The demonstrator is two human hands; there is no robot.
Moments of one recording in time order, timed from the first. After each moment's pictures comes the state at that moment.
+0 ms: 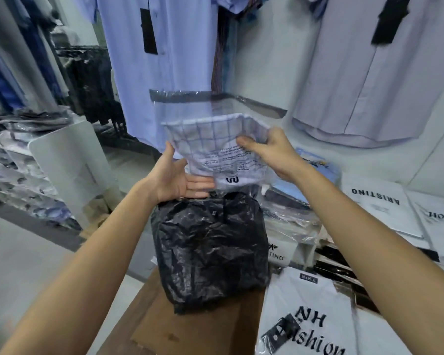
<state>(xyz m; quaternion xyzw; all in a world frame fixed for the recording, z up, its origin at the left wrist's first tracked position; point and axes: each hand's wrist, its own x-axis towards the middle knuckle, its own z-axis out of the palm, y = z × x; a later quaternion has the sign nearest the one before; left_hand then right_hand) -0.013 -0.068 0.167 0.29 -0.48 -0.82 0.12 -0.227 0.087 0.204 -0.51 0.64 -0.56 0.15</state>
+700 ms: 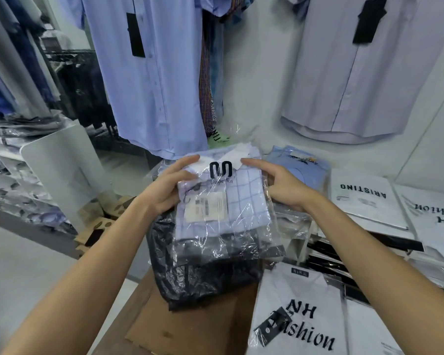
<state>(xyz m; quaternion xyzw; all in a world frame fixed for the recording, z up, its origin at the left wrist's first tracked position) -0.021 -0.039 0.141 0.20 -0.59 -0.74 0.24 -0.243 0.159 0.152 -0.54 0.65 -0.45 0.29</state>
